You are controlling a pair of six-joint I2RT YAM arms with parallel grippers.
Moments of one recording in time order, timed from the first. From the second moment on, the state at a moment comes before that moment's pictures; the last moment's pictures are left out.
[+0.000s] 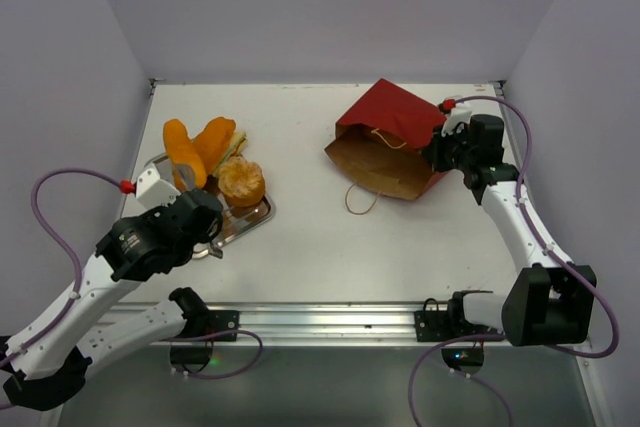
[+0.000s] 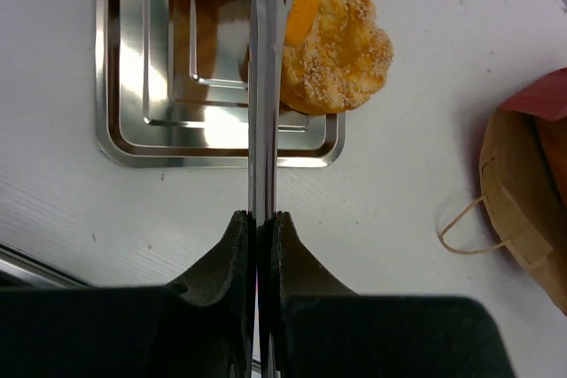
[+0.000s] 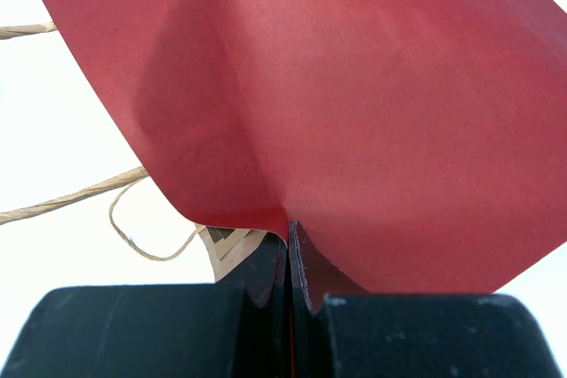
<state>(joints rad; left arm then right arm) -0.79 0.77 1.08 -1.30 -0.74 -1.33 0.03 1.26 0.95 -0.26 -0.34 -0.06</state>
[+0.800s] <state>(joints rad) -0.68 0.93 0.88 -1.31 -0.84 -1.54 0.03 1.26 0.95 -0.26 -0.34 -0.06</state>
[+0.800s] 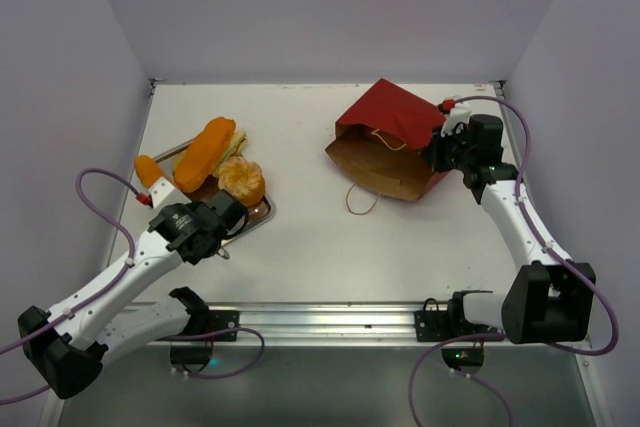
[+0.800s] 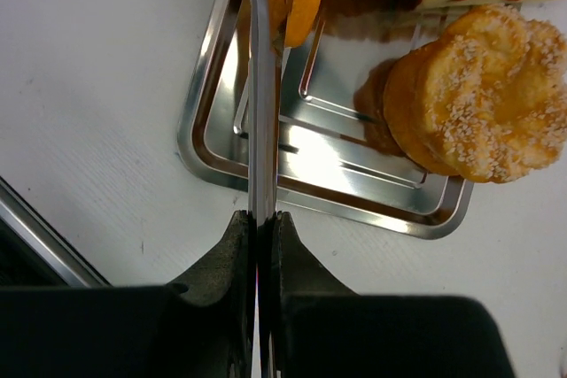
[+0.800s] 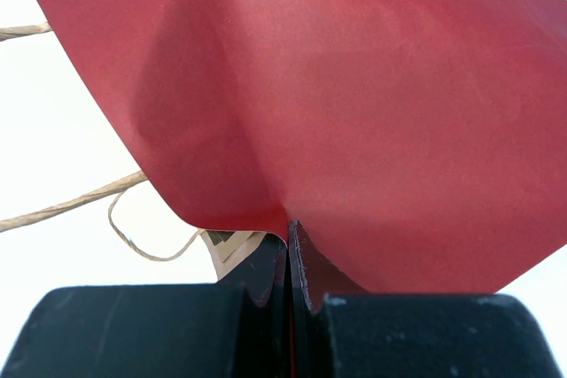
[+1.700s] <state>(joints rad) -0.67 0.81 0.67 -1.14 -0.64 -1.56 0.03 1.28 0.95 -0.26 -0.34 -0.06</state>
